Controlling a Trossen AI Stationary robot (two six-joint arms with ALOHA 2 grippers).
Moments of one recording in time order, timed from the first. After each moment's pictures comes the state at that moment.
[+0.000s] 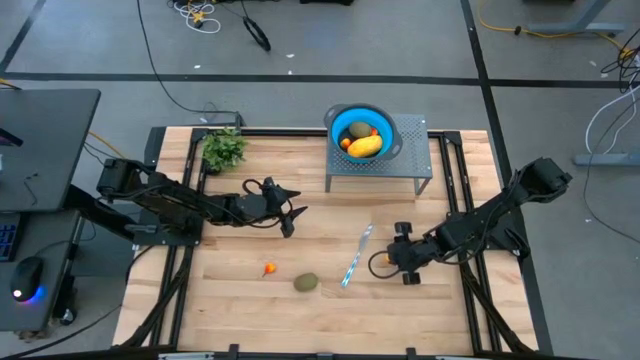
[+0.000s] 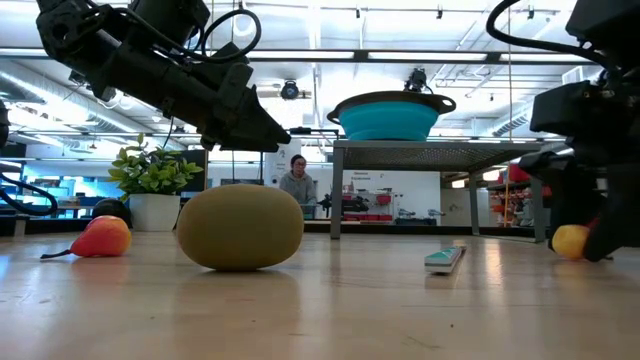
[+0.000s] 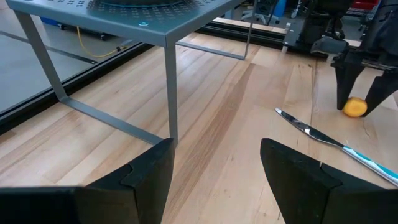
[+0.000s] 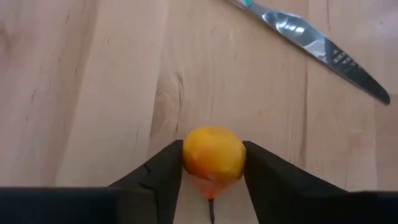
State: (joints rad) left arm -0.07 1.44 0.47 0.64 -0.49 -0.23; right arm 0.50 1.35 0.46 -0.22 0.26 0.31
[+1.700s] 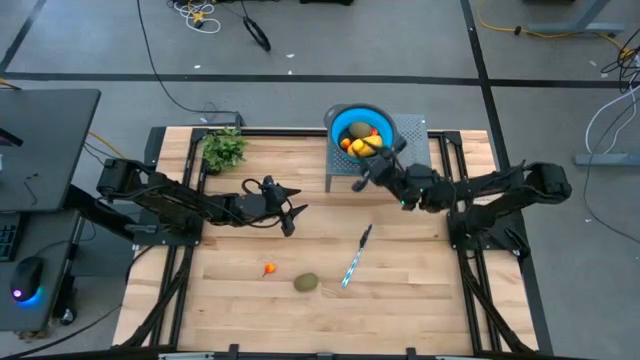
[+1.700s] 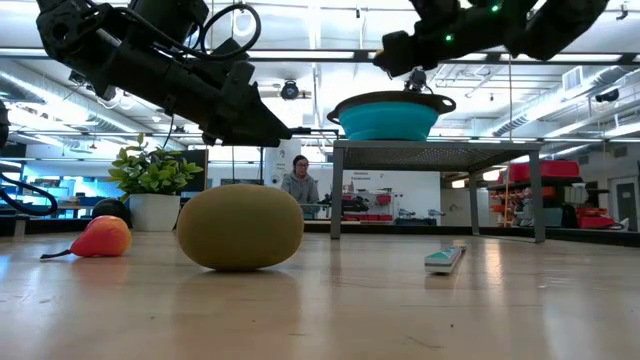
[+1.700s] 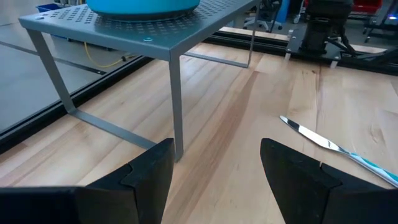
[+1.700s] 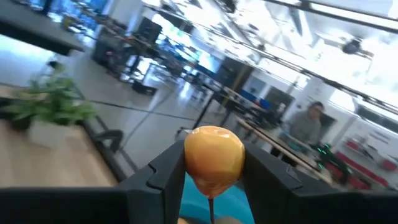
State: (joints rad) left arm -0.07 1.44 0.47 0.67 -0.51 -0.19; right arm -0.06 1.35 0.66 0.87 0.73 -0.62
